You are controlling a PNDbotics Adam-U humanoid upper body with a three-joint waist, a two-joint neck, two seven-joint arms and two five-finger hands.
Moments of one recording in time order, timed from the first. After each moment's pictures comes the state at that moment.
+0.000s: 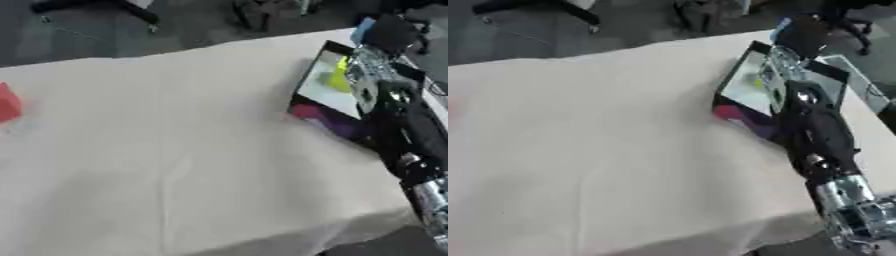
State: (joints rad) left arm -0.39 0.65 0.23 -1.24 0.34 -0.33 -0.78; right arm -0.80 -0.40 -0.05 -0.84 1.00 0.89 -0.20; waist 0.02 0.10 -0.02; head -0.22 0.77
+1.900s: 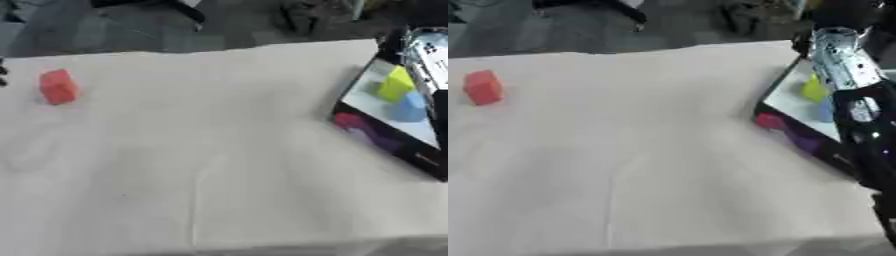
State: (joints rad) left arm -0.62 0.72 0.18 -0.97 -0.37 -0.59 -0.44; right arm -0.84 -0.40 0.24 -1.47 1.75 0.41 0.46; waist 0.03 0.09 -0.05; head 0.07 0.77
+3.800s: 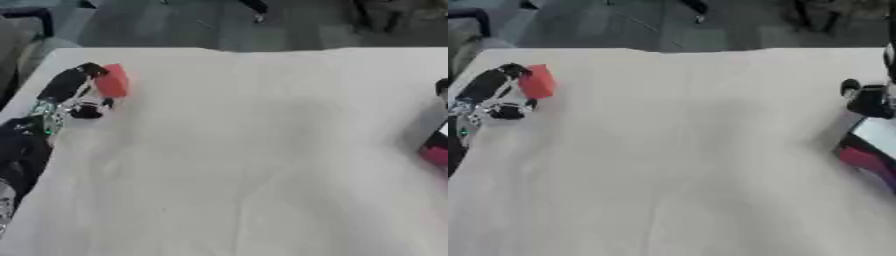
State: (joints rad) left arm -0.83 0.79 0.15 -0.44 -1.16 -0.36 0.34; right arm -0.88 -0.32 0.30 -1.66 1.62 0.45 0.46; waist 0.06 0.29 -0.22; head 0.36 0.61
